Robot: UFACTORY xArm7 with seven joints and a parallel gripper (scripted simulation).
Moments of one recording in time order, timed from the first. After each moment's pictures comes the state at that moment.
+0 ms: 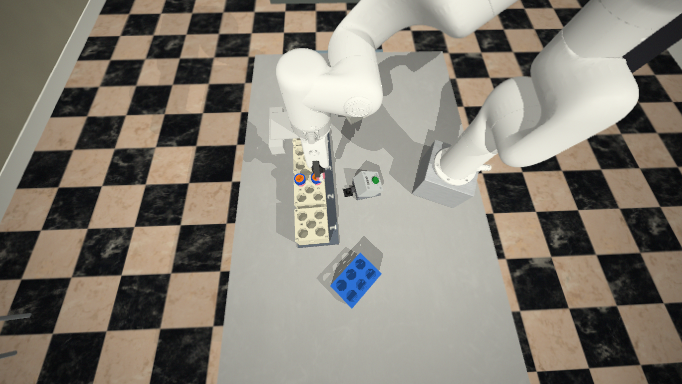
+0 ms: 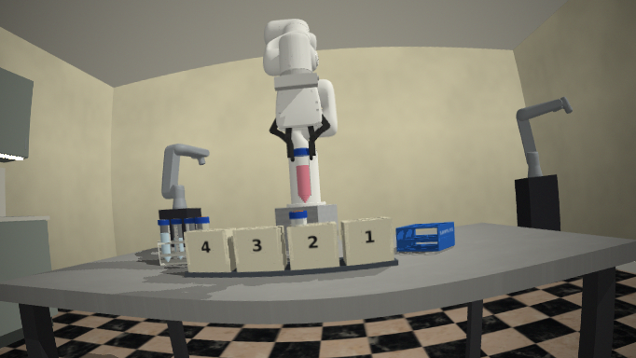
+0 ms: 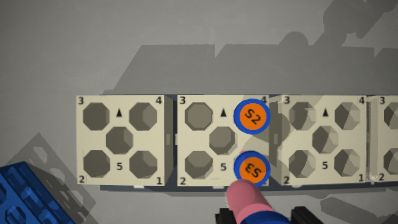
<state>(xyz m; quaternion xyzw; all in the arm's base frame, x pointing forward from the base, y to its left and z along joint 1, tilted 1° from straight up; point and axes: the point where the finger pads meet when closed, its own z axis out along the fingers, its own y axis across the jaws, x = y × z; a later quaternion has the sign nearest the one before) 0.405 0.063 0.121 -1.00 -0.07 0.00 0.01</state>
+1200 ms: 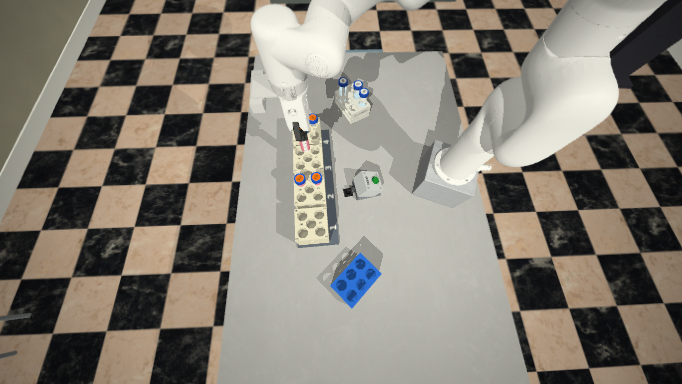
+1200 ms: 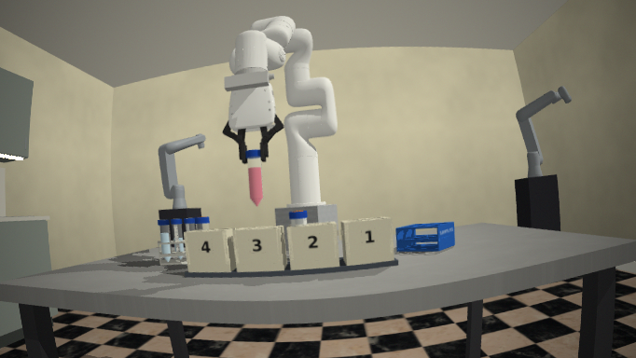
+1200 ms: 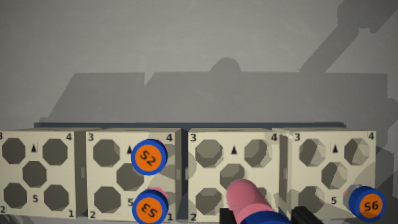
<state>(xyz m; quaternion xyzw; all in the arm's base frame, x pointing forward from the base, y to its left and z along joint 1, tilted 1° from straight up) 0.458 -0.030 0.120 -1.00 -0.07 0.00 0.01</state>
